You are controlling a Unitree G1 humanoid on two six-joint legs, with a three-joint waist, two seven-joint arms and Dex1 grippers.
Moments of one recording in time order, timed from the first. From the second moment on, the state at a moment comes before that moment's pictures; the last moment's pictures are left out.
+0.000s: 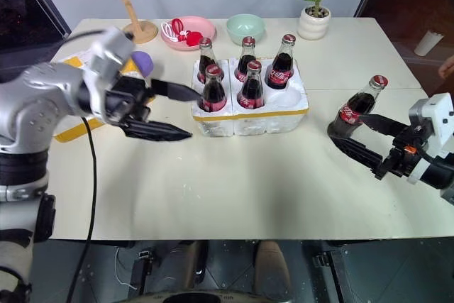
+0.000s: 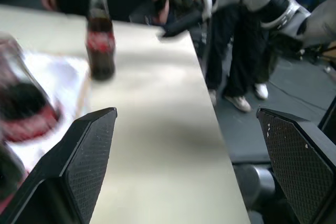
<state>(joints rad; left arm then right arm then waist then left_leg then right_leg) -0.81 0.69 -0.04 -0.20 -0.72 0.91 -1.28 0.09 -0.86 -0.69 -0.41 0.78 0.76 0.70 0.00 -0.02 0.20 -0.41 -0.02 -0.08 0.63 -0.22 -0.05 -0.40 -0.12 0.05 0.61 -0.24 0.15</state>
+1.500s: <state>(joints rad) -0.75 0.65 -0.02 -0.17 -0.66 0.83 -1.07 -0.62 -0.66 -0.32 -0.16 0.84 0.74 0.62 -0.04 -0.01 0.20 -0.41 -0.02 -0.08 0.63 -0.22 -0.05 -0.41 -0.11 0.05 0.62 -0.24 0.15</state>
